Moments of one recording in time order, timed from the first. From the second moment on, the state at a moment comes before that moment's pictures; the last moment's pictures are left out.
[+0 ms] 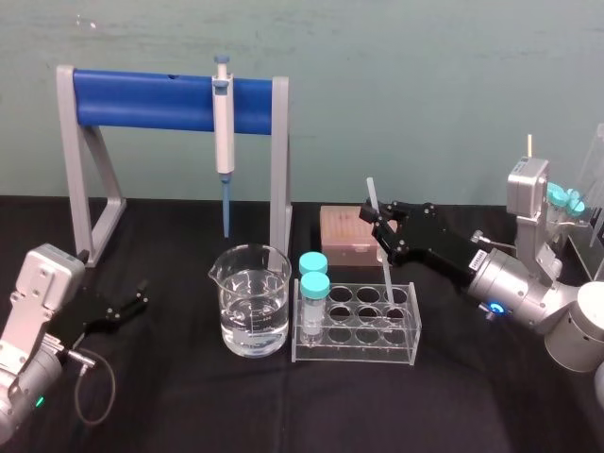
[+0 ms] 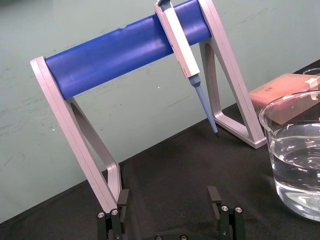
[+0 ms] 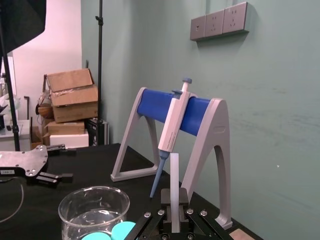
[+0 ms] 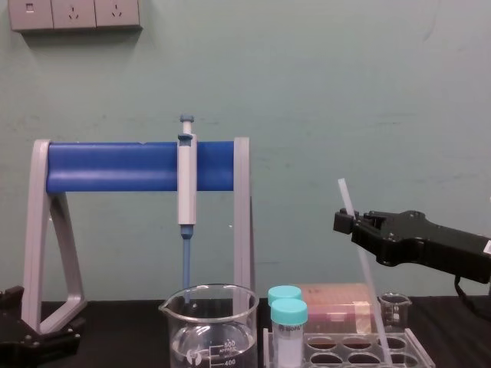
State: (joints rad) left arm -0.20 0.60 0.45 -1.41 -0.25 -0.12 0.03; right arm 0.64 0.29 -0.41 -0.84 0.51 -0.37 0.86
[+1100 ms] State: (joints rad) left arm -0.20 0.60 0.45 -1.41 -0.25 -0.12 0.03; right arm 0.66 0.28 -0.42 -0.75 0.48 -0.33 0.88
